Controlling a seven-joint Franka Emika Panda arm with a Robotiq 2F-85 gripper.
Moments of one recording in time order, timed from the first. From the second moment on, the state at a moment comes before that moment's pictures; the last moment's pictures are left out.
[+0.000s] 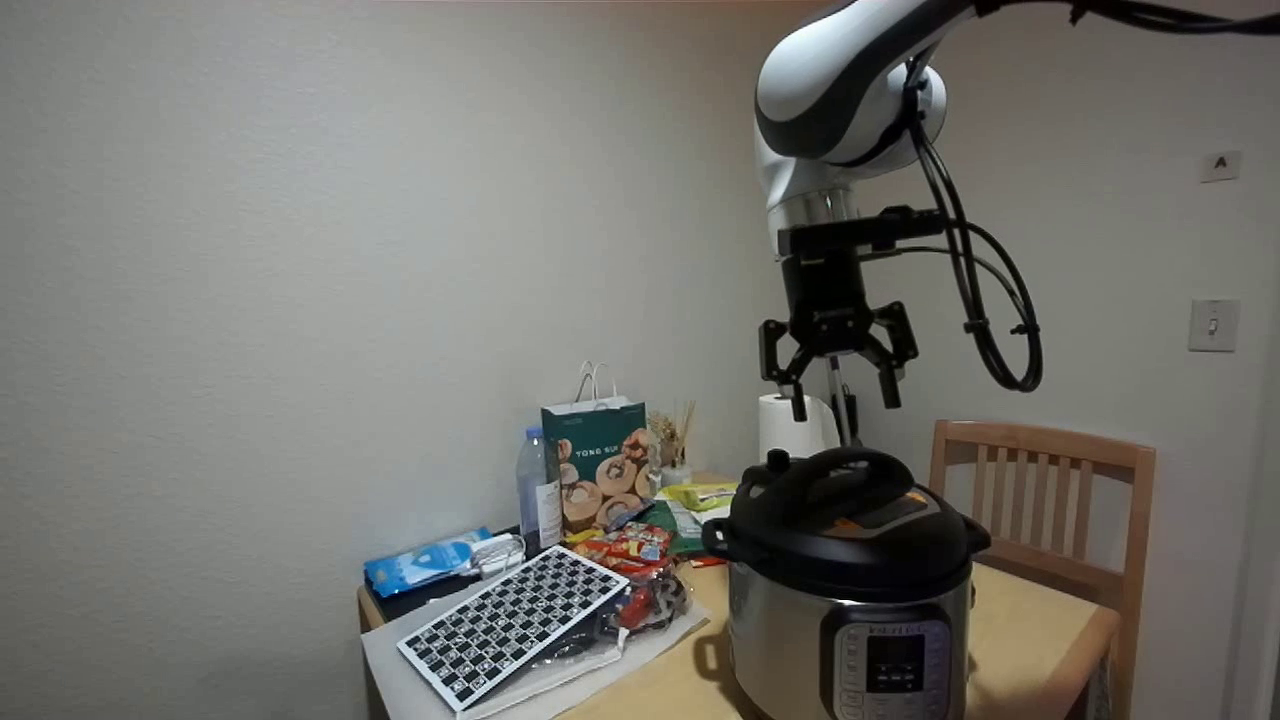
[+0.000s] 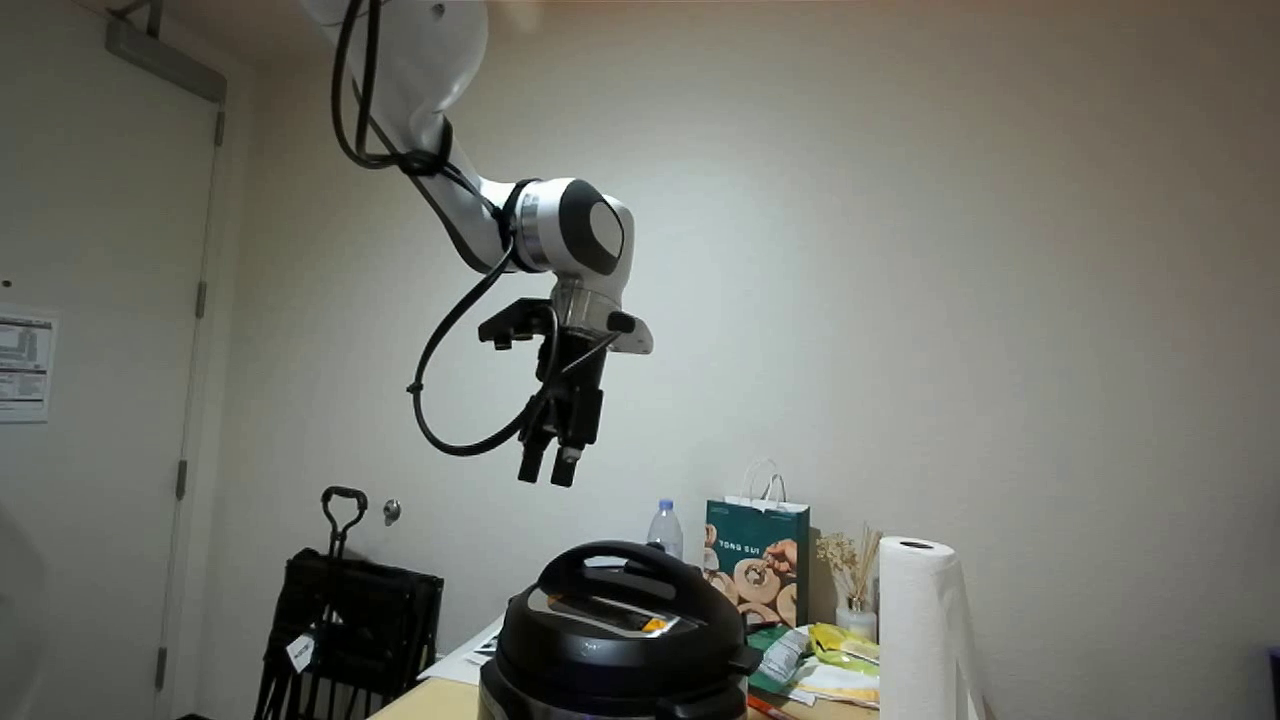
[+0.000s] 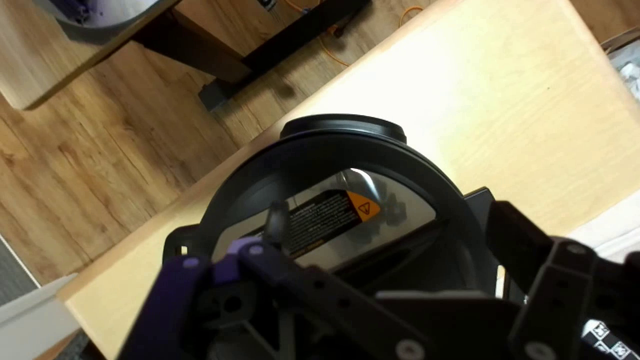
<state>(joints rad) -0.01 -0.07 0.01 -2.00 0.06 1.68 0.62</state>
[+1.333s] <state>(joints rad) -0.01 -0.01 0.01 -2.00 0.08 1.71 1.09</state>
